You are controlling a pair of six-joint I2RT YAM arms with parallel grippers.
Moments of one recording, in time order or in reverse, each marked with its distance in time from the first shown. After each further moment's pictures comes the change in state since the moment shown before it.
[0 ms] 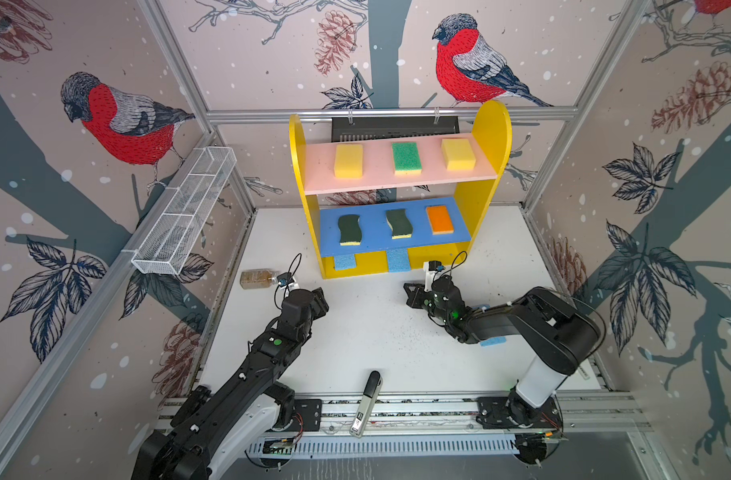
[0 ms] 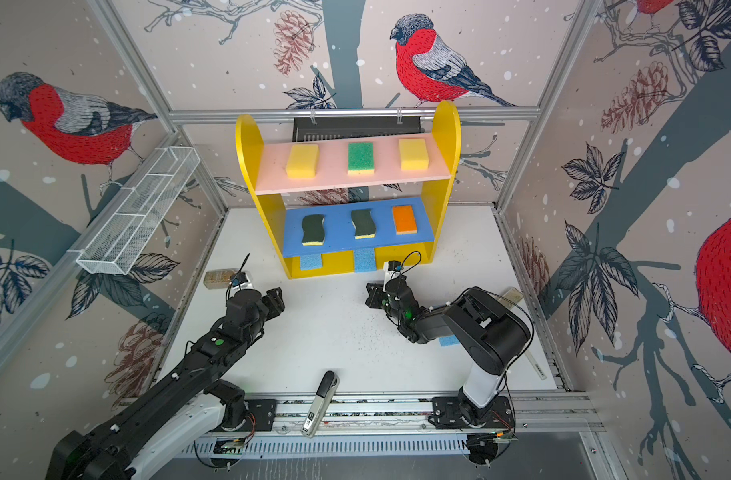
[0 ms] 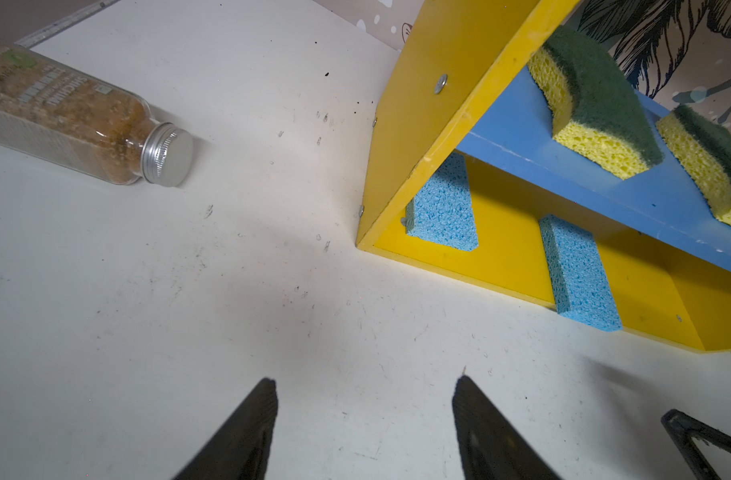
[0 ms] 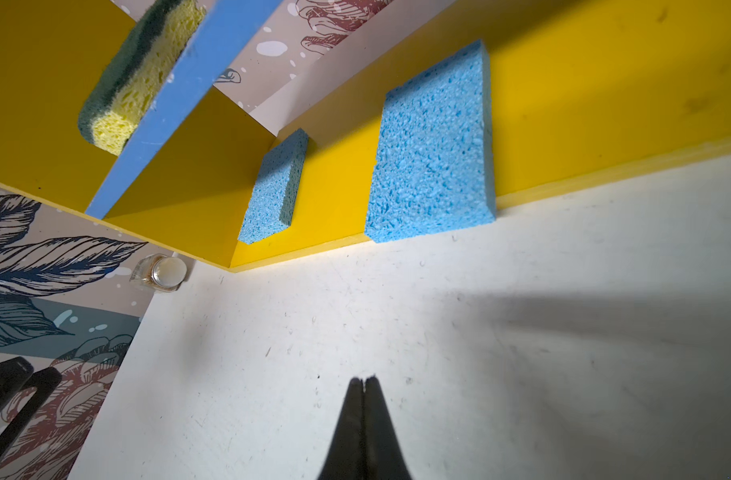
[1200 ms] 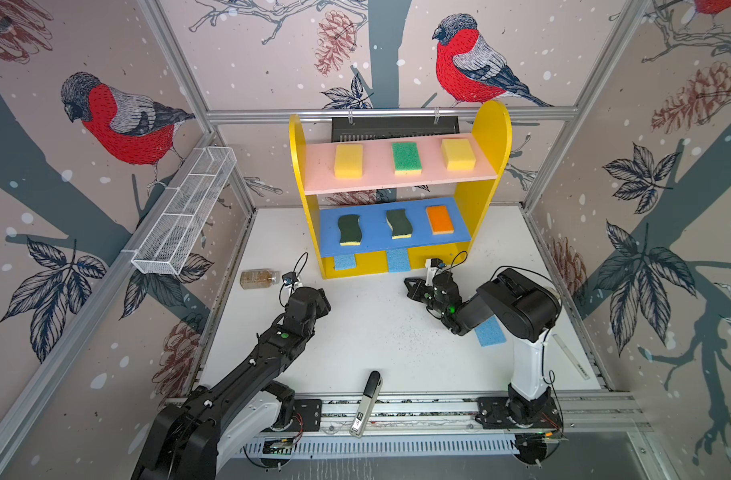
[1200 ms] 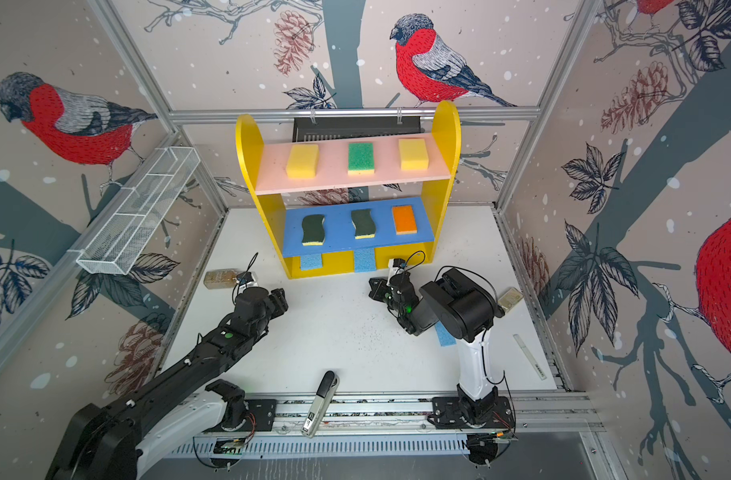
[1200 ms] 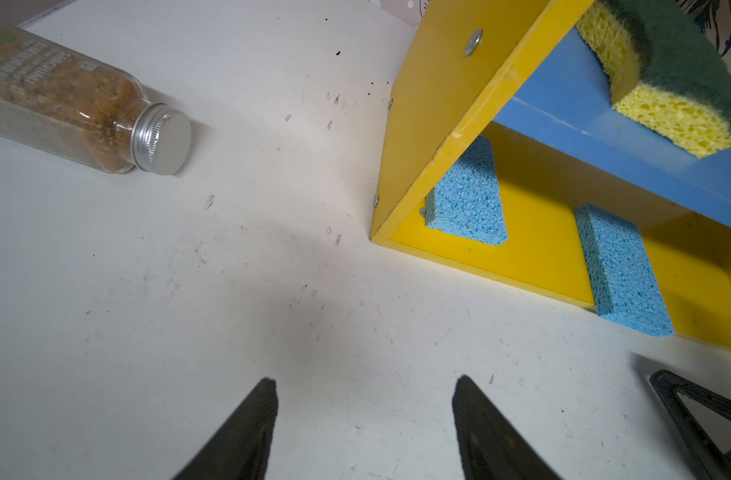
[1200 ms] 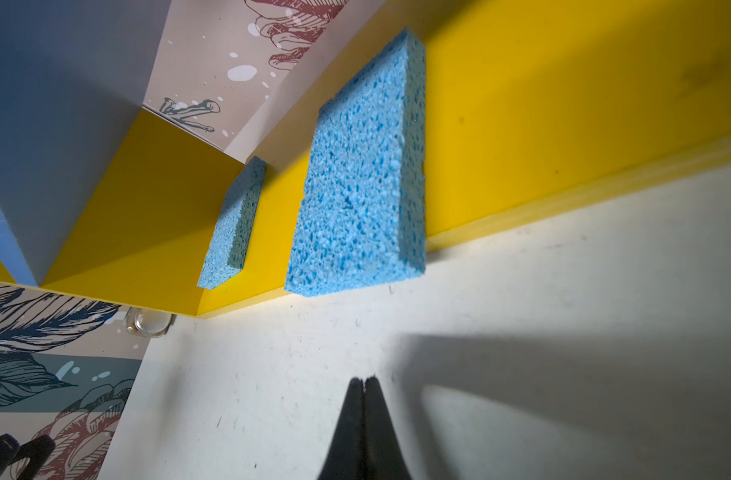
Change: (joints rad) left arm 0.000 0.127 -0.011 0.089 -0.020 0.006; right arm -0.110 0.283 0.088 0.230 -0.107 0.082
